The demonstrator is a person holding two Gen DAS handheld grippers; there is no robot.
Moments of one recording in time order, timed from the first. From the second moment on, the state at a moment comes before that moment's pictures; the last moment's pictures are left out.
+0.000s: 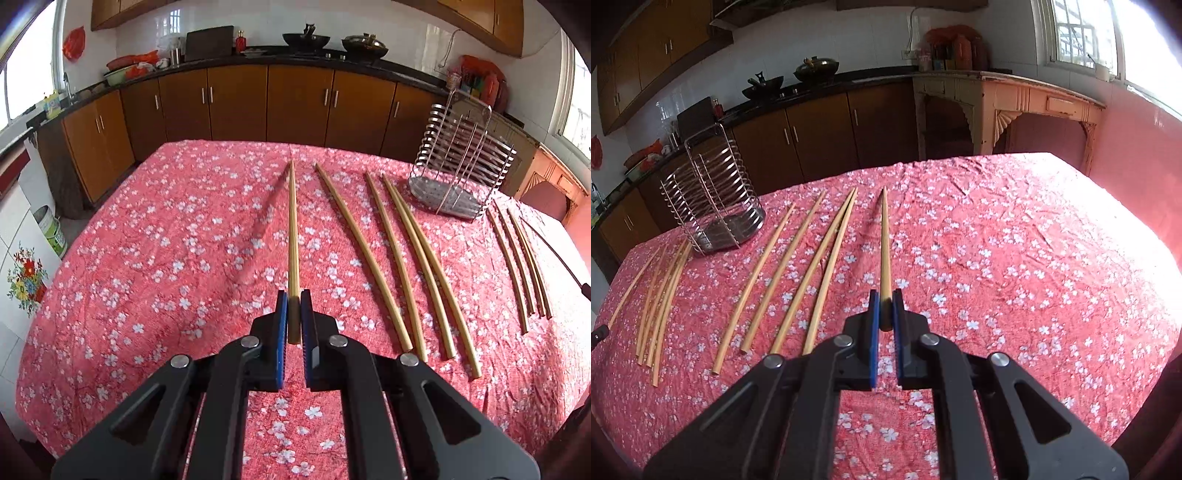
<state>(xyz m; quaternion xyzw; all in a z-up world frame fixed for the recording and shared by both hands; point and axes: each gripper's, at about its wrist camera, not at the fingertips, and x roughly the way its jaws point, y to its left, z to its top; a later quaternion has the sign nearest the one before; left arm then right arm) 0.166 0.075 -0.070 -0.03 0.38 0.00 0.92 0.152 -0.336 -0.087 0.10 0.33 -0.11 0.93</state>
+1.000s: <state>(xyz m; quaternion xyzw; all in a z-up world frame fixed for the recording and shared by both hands) 0.223 0.076 0.071 -0.05 0.20 0.01 0.98 0.223 -0.358 0.060 0.08 0.17 -0.10 0.98</state>
